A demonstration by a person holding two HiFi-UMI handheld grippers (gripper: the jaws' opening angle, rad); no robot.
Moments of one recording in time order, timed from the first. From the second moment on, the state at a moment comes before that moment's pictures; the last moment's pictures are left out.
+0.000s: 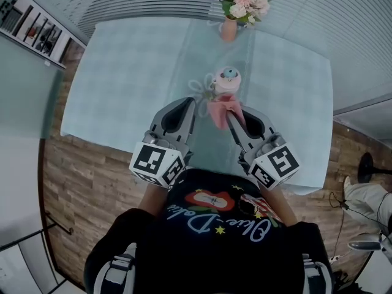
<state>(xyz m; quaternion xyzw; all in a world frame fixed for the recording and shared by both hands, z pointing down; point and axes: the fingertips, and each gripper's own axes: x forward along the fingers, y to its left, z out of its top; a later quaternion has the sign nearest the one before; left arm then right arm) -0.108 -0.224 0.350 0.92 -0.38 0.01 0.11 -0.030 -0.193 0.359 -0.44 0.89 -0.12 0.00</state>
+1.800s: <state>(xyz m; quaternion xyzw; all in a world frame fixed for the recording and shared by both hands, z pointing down) -0.110 -0.259 0.372 0.93 -0.33 0.00 0.16 -0.017 -0.239 0.468 -0.54 0.81 -0.19 -0.11</state>
